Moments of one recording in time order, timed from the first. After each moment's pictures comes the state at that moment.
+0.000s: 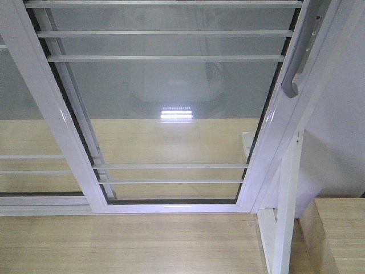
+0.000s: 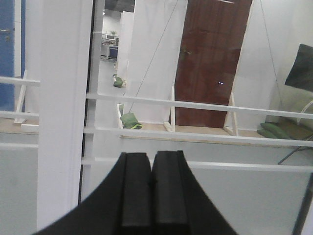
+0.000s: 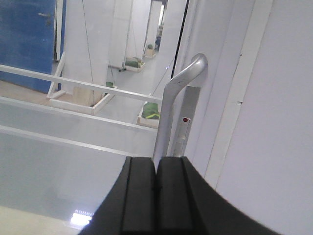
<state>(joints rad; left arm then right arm) -0.20 0.49 -0.32 -0.21 -0.18 0.05 0.10 0.51 -0.43 0.10 0.00 -0.28</state>
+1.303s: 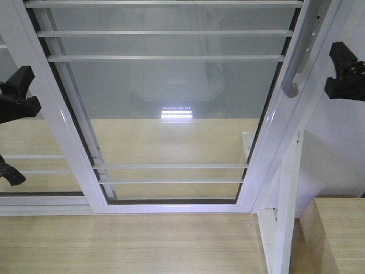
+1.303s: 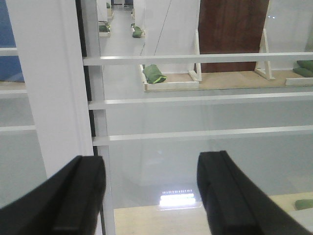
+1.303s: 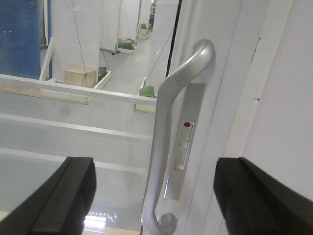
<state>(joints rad) -0.20 1.04 -0.48 -0.22 -0.37 0.15 0.10 1.04 -0.59 0.17 -0.31 -0.28</state>
